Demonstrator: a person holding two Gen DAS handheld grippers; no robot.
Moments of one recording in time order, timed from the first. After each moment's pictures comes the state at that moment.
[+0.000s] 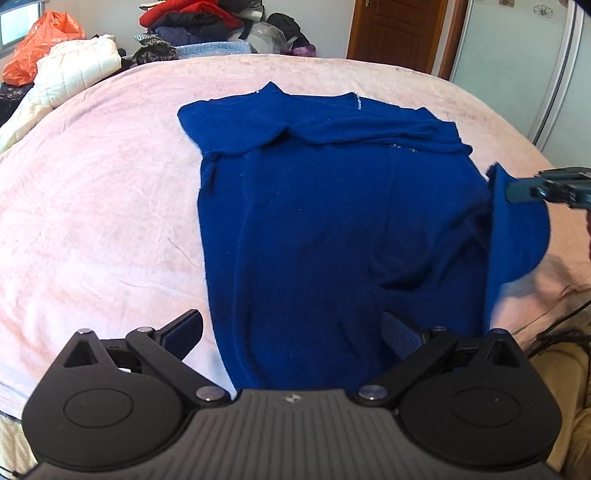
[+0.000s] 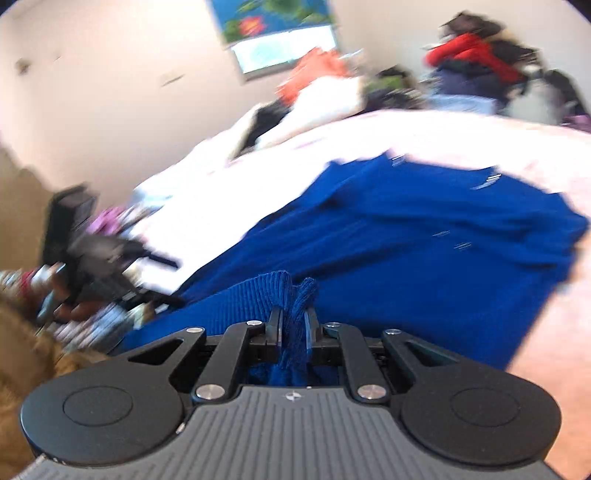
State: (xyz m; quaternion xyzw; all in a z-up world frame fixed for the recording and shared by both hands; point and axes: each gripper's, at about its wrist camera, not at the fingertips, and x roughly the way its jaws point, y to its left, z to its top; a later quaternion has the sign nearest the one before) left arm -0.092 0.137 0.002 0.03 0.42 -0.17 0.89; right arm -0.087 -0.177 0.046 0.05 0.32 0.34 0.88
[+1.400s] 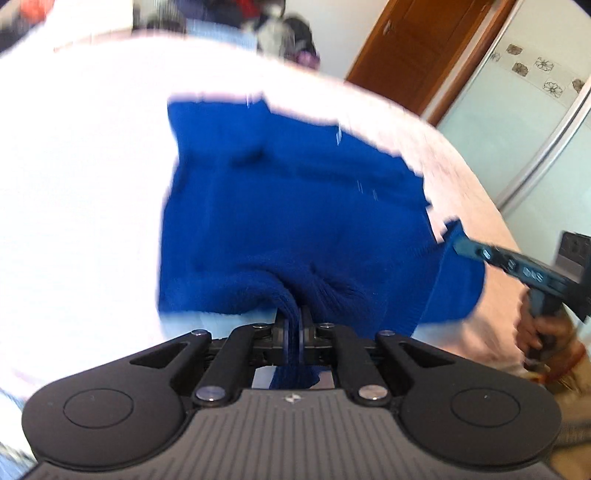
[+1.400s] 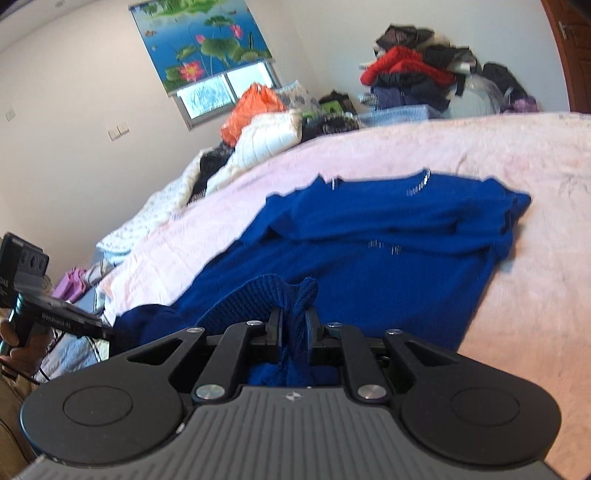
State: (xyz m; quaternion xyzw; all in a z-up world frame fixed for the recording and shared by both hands) left arm -0.097 0.140 0.043 -0.09 0.42 -0.19 0.88; right arm -0.082 -0.198 0.037 0.11 0.29 0.29 0.90
